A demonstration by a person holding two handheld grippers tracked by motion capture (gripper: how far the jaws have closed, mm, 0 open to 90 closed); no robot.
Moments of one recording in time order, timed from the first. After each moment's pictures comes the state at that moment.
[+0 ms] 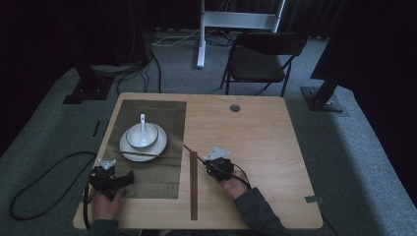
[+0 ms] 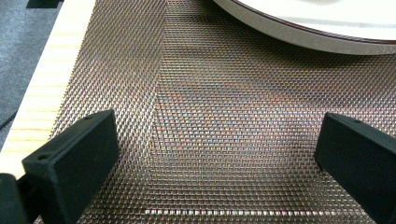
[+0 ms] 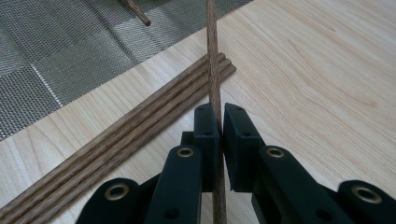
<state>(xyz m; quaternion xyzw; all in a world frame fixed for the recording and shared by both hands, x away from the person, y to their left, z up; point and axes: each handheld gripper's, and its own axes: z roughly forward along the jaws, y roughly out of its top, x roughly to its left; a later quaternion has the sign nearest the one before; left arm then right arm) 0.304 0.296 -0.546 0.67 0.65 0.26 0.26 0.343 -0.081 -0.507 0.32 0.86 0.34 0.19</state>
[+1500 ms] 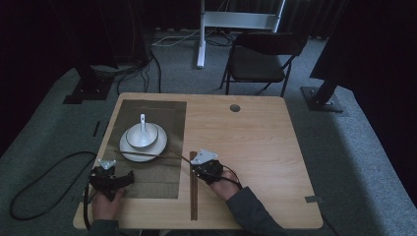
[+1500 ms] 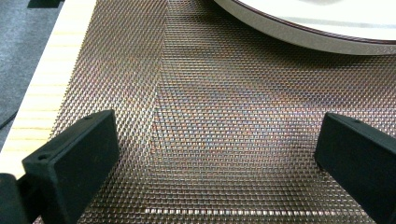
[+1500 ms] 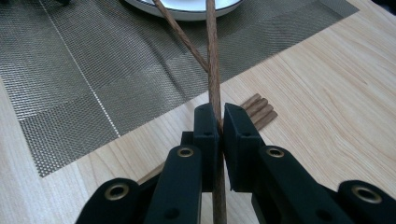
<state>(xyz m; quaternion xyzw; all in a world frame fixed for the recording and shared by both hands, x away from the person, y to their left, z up) 0.304 0.296 -0.546 0.66 0.65 0.26 0.26 0.328 -0.047 -0.492 0.26 0.87 0.36 0.20</state>
